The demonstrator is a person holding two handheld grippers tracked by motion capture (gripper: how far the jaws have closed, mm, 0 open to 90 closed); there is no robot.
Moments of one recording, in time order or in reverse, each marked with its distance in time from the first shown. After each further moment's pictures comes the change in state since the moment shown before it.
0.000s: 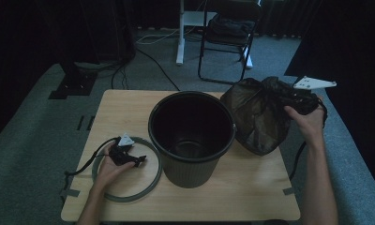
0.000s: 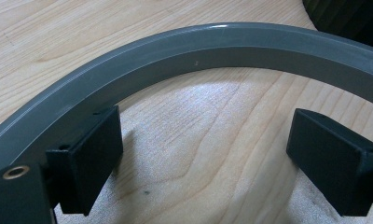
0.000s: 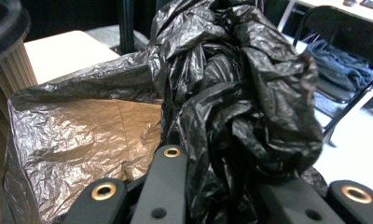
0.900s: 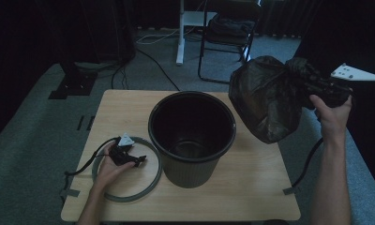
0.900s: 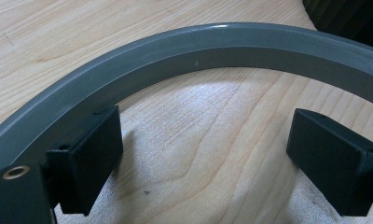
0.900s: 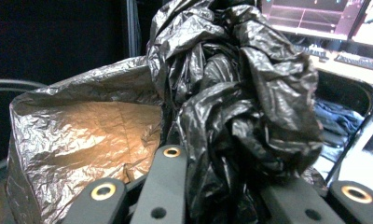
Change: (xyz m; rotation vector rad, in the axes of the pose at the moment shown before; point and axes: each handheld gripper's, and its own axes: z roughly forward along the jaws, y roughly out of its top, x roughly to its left) left arm 0.000 0.000 0.000 0.000 0.000 0.000; right arm -0.018 0.030 -0.064 -0.238 0.013 0.055
